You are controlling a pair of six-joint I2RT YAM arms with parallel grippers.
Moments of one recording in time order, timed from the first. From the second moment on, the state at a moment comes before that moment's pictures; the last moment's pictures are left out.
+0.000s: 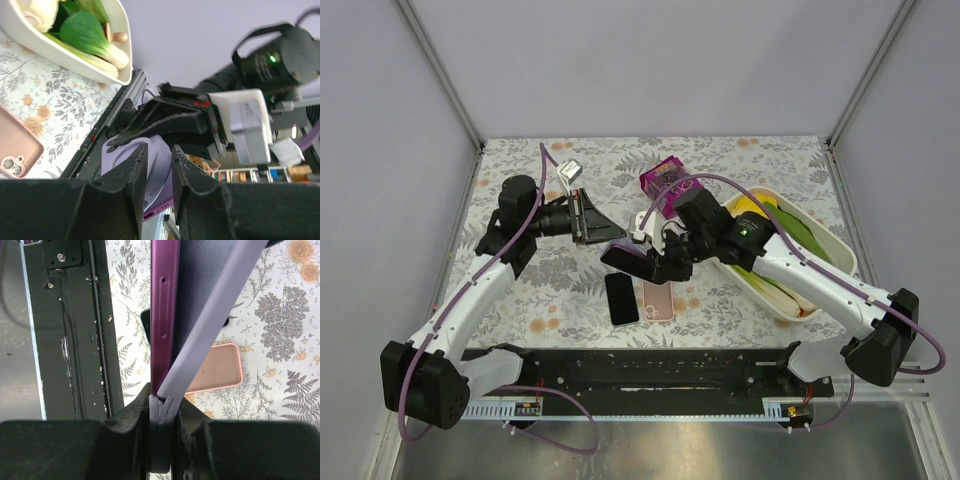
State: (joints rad) left arm -0.29 1.11 0.90 0.00 1.07 -0.98; right arm 0.86 1.37 1.33 -0.77 -0.49 -0.39
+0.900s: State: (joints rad) left arm -0.32 1.06 1.05 -0.23 1.05 -0.42; right arm 0.75 1.37 1.35 -0.77 -0.79 -0.21
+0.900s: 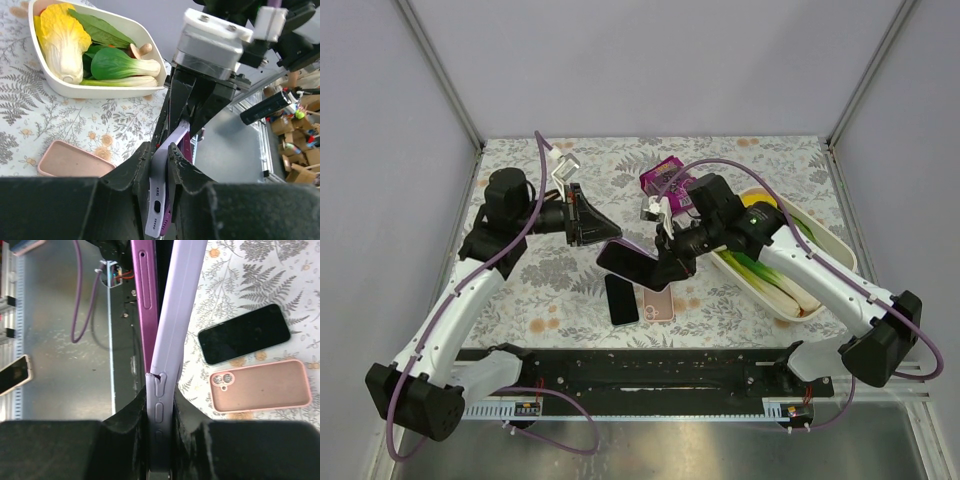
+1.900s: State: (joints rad) left arm -0.33 1.05 1.03 -0.43 1.24 -0.18; right arm 0.71 1.34 1.33 -0.58 -1.03 -0.07
